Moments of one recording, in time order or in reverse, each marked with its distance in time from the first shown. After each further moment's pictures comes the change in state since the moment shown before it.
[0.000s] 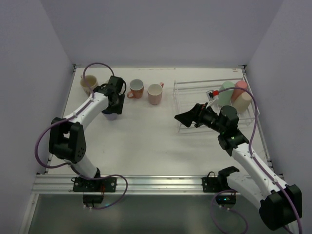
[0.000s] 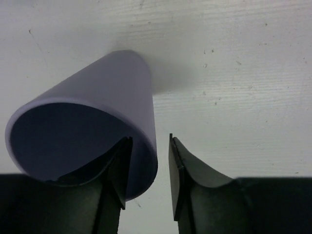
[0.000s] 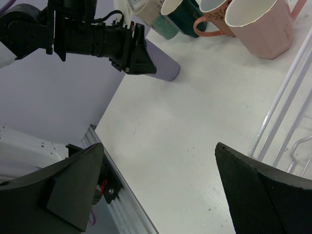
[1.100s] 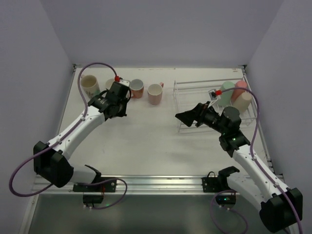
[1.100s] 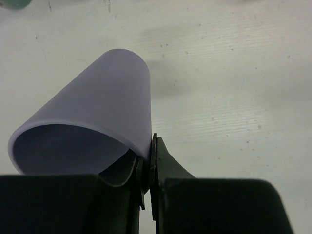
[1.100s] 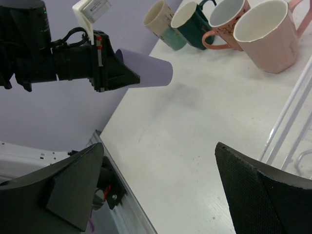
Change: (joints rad) left arm -0.196 -0.303 -0.053 -0.030 -0.100 -0.122; right arm 0.000 -0.035 0.000 0.044 0.000 0.022
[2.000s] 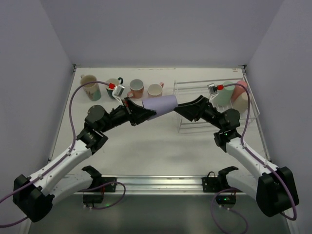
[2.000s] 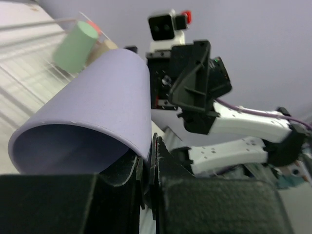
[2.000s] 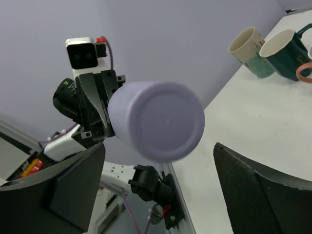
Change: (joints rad) left arm -0.103 -0.405 -0.524 1.236 0.836 -0.614; right arm -0.003 0.195 -0.052 0.667 -0.159 0.422
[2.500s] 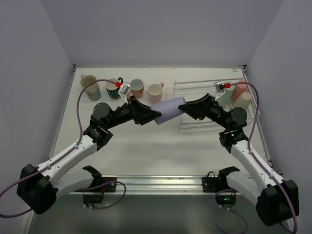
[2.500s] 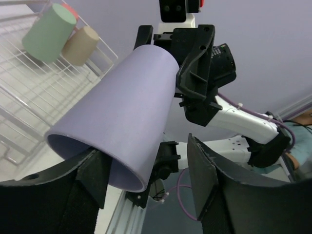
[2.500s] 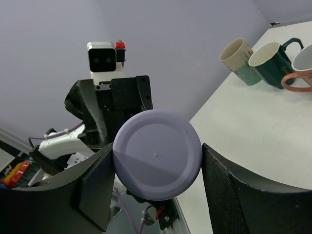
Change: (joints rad) left arm 0.000 0.090 0.011 0.074 0.046 -0.042; right arm -0.064 -0.120 0.050 -0.204 -0.027 -0.064
